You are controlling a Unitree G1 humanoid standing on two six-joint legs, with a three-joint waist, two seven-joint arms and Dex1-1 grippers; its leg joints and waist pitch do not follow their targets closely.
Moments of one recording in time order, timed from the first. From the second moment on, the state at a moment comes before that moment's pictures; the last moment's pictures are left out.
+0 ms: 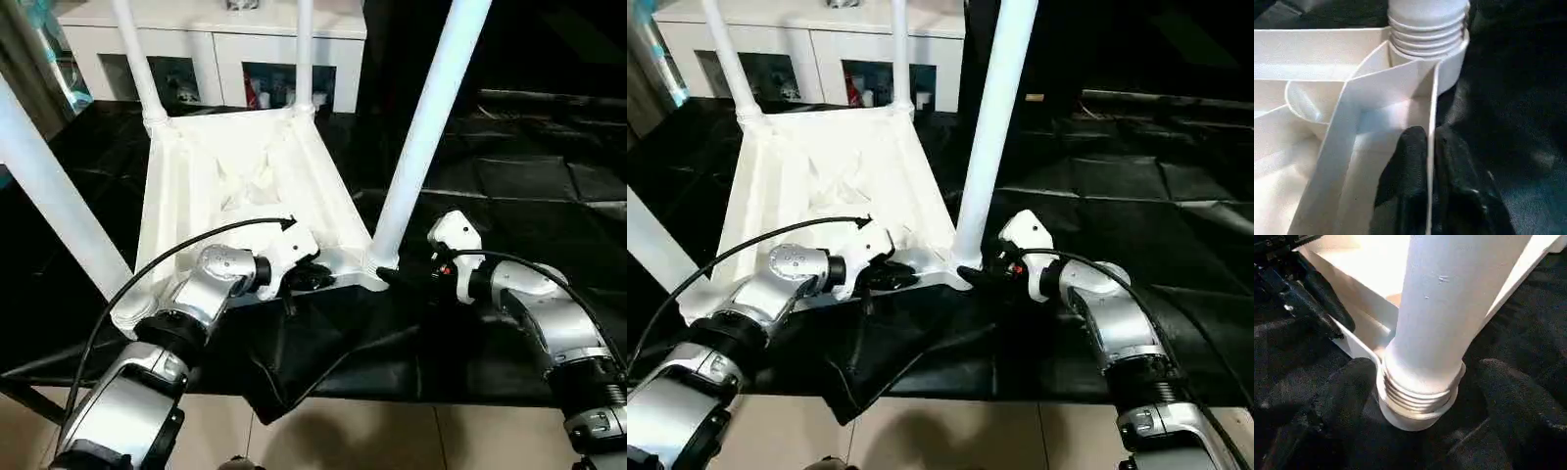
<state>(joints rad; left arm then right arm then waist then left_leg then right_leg) -0.73 0.25 -0.31 0.83 0.05 -0.02 -0.97 -0.46 -0.44 0.11 0.43 0.11 0.14 0.90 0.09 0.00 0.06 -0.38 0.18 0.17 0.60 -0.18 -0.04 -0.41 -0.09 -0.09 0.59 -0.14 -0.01</state>
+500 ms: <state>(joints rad) -0.74 0.27 -0.33 0.83 0.08 -0.05 -1.00 -0.46 -0.45 0.11 0.43 0.11 0.14 0.90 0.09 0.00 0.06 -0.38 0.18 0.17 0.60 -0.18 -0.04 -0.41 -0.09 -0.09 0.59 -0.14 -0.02</state>
